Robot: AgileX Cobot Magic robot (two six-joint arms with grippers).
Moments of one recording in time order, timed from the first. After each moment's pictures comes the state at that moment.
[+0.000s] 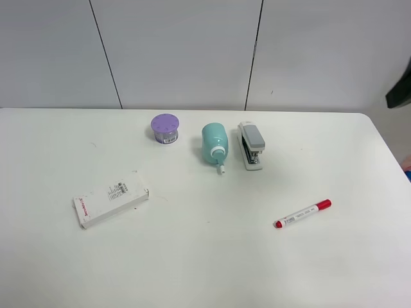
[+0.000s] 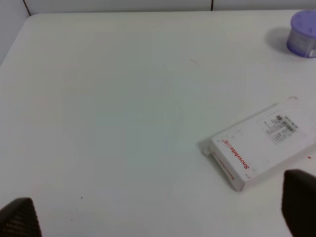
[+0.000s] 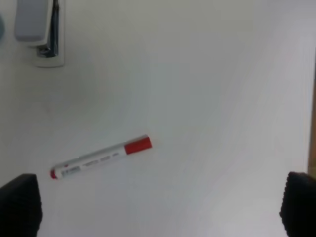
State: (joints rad) left arm 0.07 -0.01 -0.51 0.04 1.05 -0.02; right arm -0.08 1.07 -1.22 0.08 1.23 -0.14
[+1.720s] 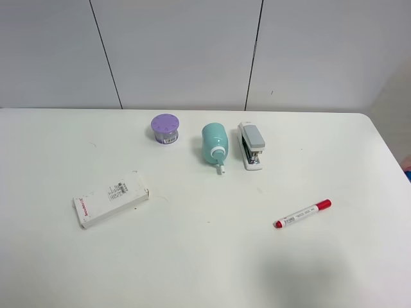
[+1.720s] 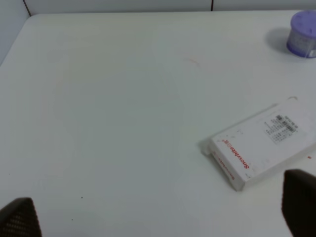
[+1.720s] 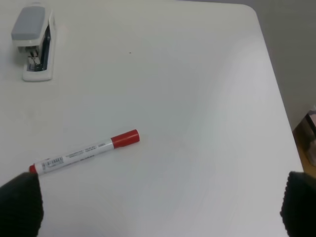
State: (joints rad) left arm 0.07 -0.01 -0.51 0.04 1.05 -0.02; right arm -0.08 0.00 -0.49 0.02 1.07 -0.07
